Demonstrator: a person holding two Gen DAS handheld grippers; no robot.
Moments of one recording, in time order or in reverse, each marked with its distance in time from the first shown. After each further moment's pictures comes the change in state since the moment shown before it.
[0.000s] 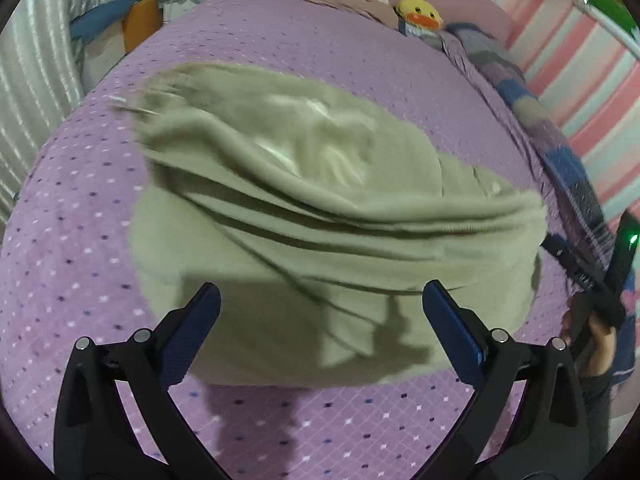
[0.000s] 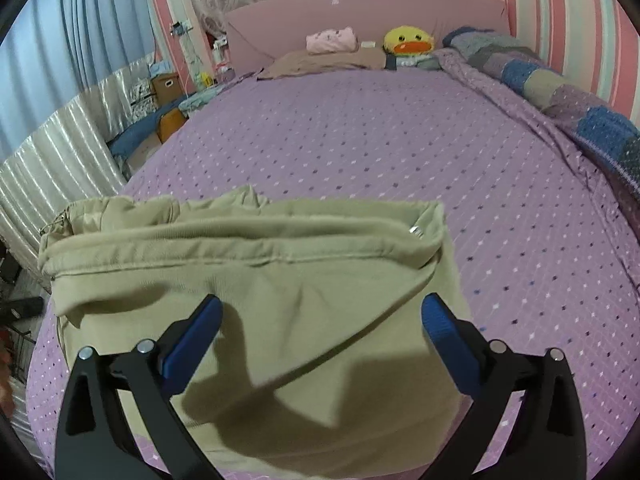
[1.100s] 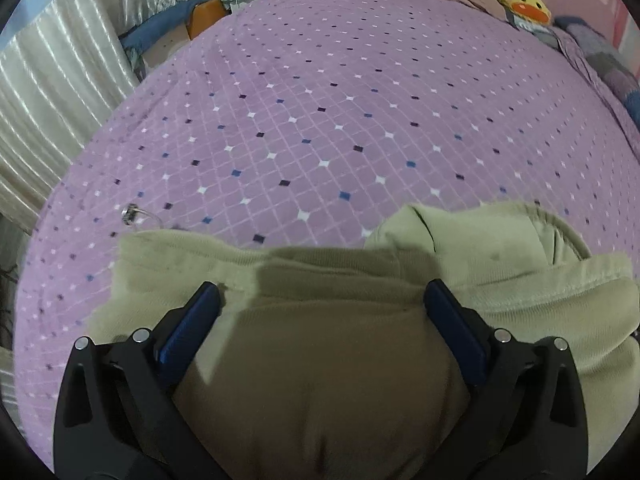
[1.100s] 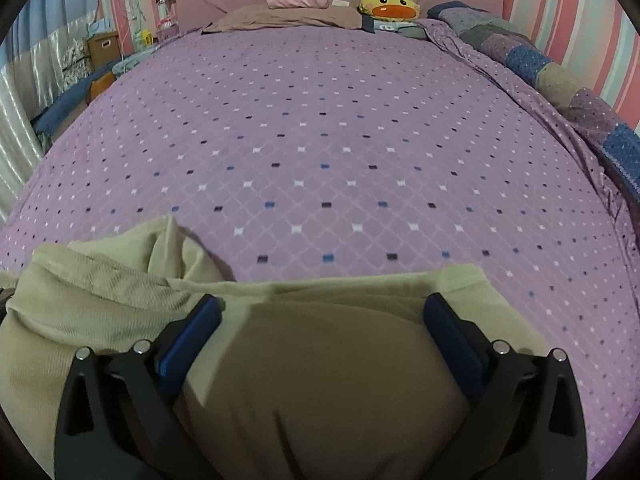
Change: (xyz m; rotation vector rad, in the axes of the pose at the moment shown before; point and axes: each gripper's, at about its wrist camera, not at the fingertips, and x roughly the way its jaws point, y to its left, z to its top) left arm 0.209 0.030 0.162 -0.110 -0.022 0.391; right arm 0.214 0.026 0.077 -0.009 0.111 -0.236
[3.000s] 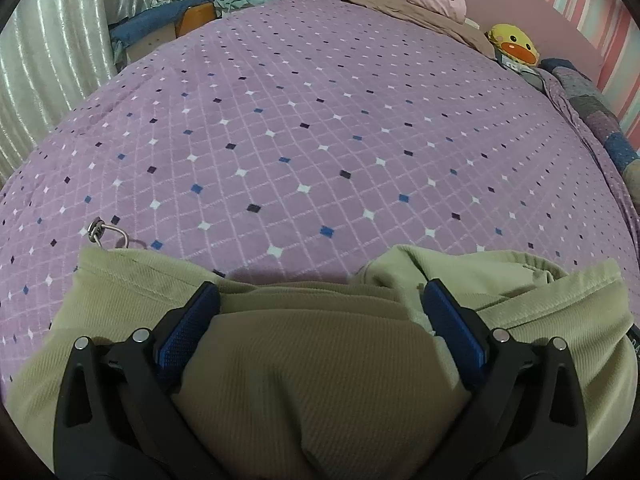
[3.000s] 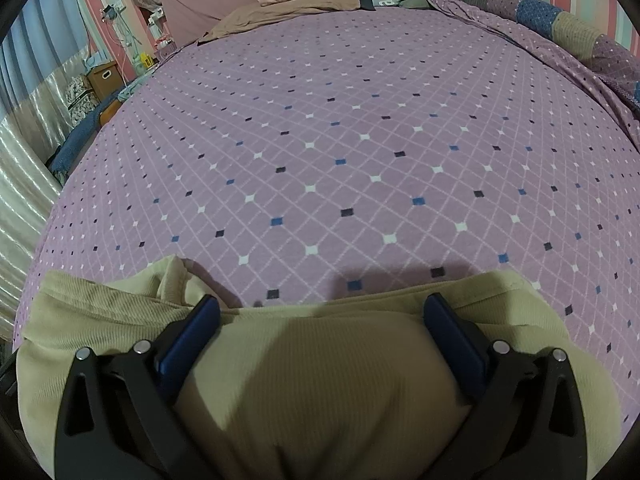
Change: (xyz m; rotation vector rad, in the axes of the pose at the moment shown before) left arm 0.042 -0.002 0.000 -0.058 -0.103 -0.144; right arm 0.050 -0.009 0.016 0.128 0.048 0.152
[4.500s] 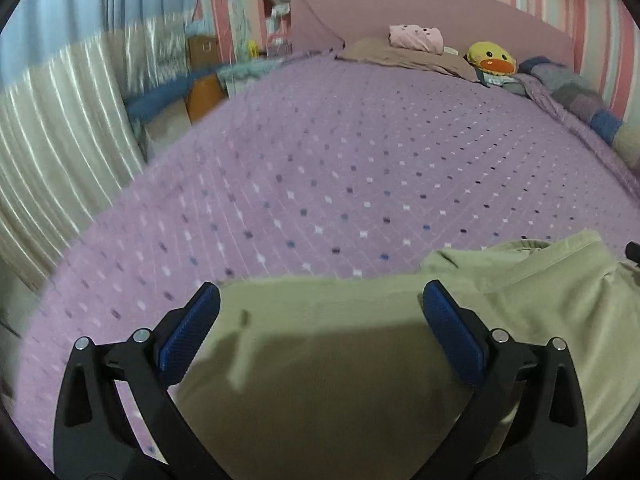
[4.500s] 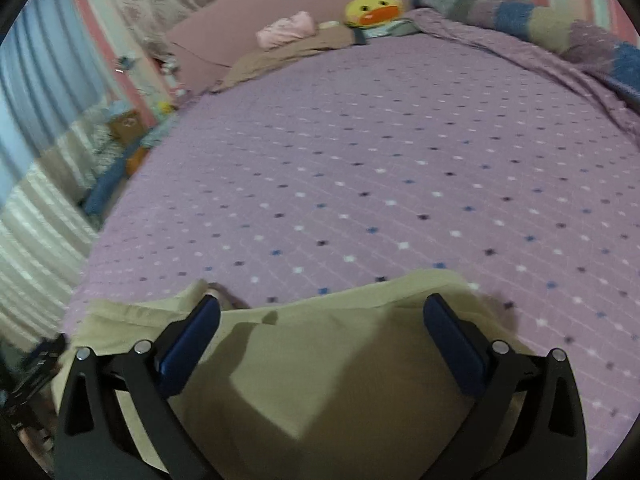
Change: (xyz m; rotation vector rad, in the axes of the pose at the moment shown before) left arm -0.093 0.039 -0.016 0.137 -0.190 0.047; right arm -0.065 -0.052 -0.003 0.075 -0.136 0.164
